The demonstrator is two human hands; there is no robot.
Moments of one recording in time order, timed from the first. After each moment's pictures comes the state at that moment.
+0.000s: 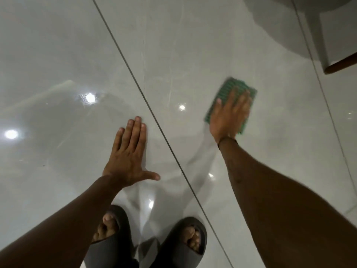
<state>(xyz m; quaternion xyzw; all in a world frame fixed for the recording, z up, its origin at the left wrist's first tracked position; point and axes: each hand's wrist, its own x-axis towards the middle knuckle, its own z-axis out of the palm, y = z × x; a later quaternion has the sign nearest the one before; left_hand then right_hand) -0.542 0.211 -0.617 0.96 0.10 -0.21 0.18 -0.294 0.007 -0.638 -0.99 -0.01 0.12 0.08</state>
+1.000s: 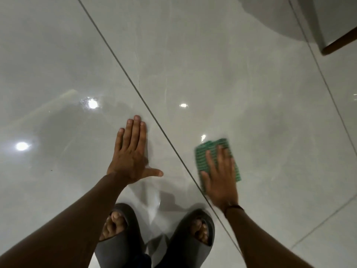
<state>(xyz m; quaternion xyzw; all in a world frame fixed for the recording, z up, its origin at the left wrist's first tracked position) -0.552 0.178 -0.617 0.94 0.10 -0.25 0.18 -0.495 -0.143 -0.625 -0.95 -0.25 0.21 0.03</state>
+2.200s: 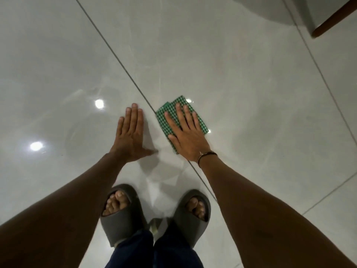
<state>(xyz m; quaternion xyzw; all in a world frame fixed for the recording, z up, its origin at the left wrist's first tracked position) -0.539 0.173 -0.588 0.92 0.15 -0.30 0.20 -0.440 -0.040 -0.615 -0.88 -0.41 0.23 0.04</state>
